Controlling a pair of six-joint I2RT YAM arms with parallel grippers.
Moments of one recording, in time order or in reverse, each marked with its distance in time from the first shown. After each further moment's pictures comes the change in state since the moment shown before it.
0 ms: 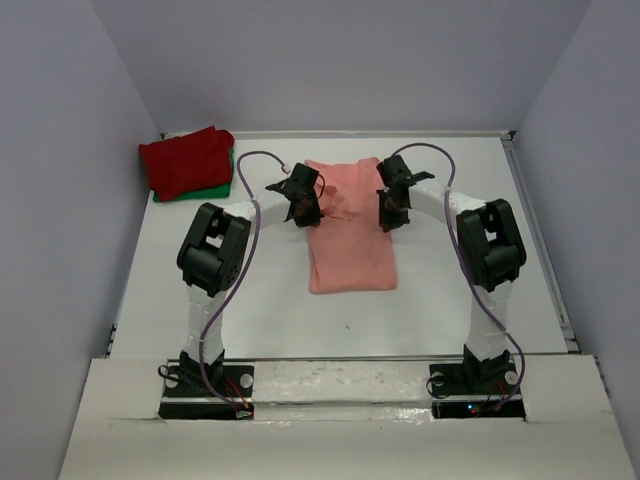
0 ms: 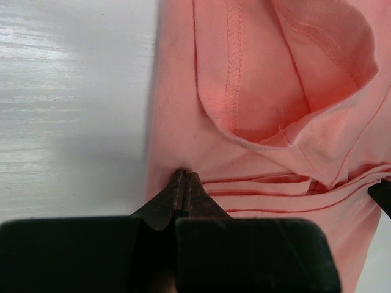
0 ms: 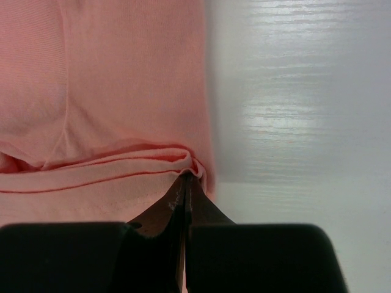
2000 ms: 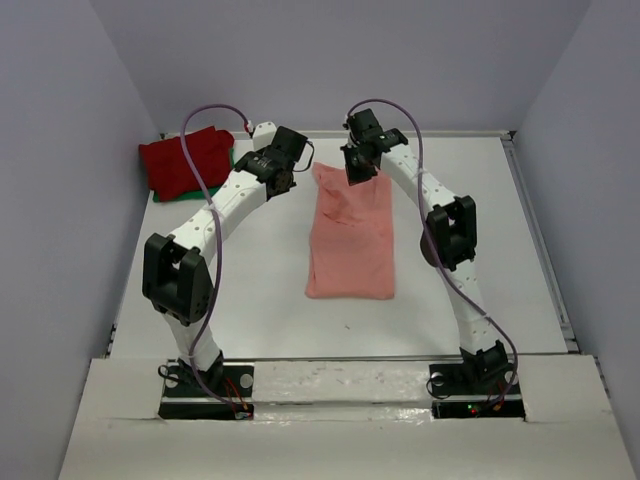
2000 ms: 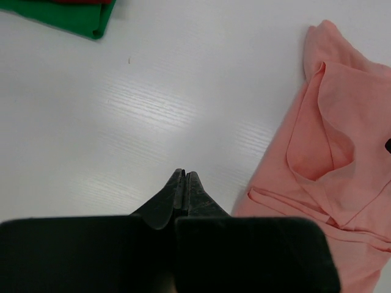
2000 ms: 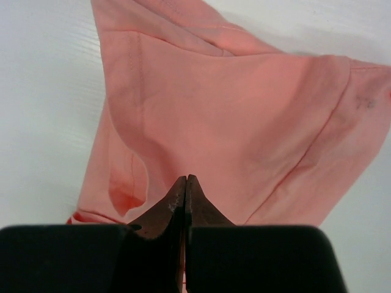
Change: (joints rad) left arm -0.017 -0.299 0.223 -0.480 -0.534 0.005; right arm 0.066 0.381 0.867 -0.266 -0.112 -0.180
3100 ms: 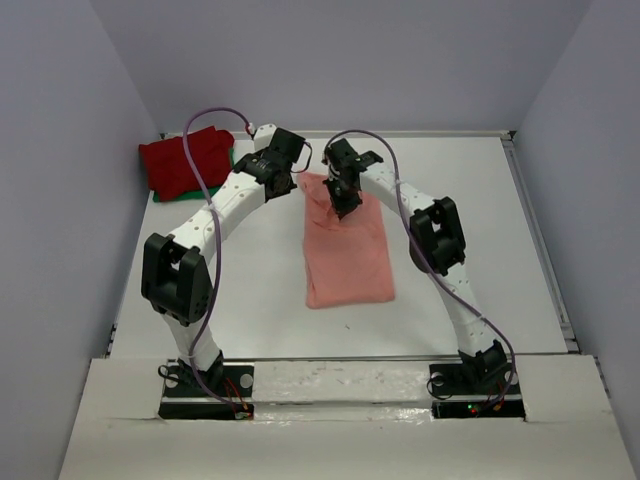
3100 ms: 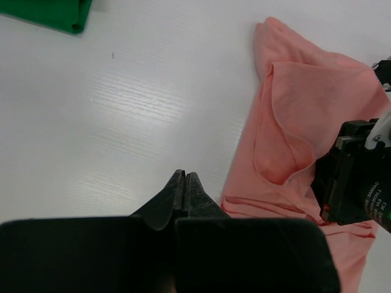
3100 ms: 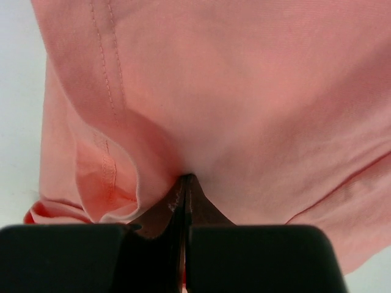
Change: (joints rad) left arm 0.011 -0.005 -0.027 0.037 0.066 0.026; right arm 0.086 0.046 -0.130 -0.025 -0.056 -0.017
